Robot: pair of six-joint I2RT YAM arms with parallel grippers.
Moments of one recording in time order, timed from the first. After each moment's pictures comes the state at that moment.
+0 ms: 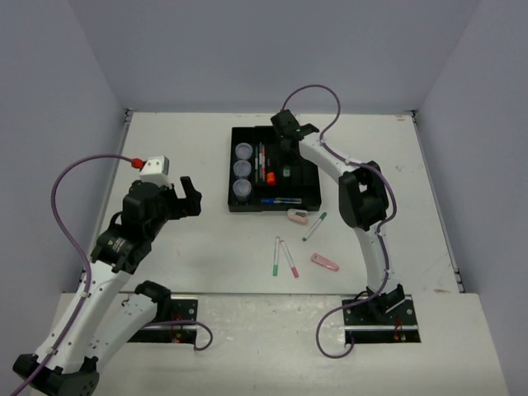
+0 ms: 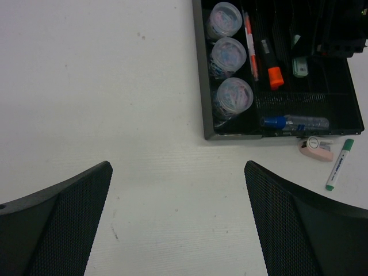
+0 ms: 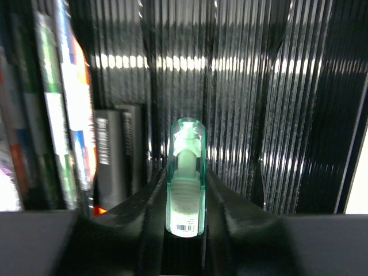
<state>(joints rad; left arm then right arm) -0.38 0.69 0.82 -0.58 -0.20 -0.35 0.51 2.31 2.01 -0.74 0.24 0.43</state>
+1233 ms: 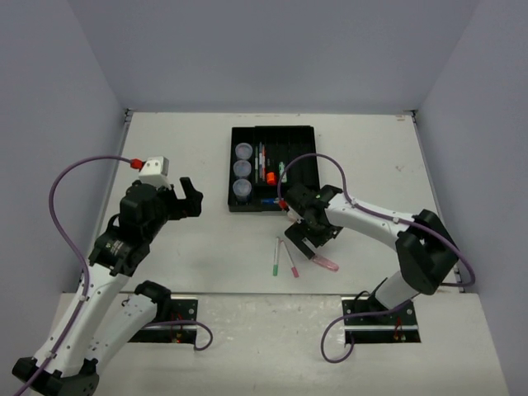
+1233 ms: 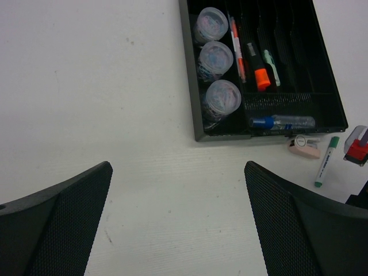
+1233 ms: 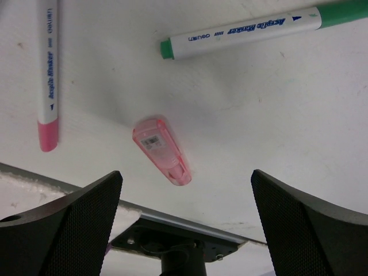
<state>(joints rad) -0.38 0.67 0.82 -0.58 -0.16 -0.35 0.78 1.58 1.05 -0.99 0.13 0.07</state>
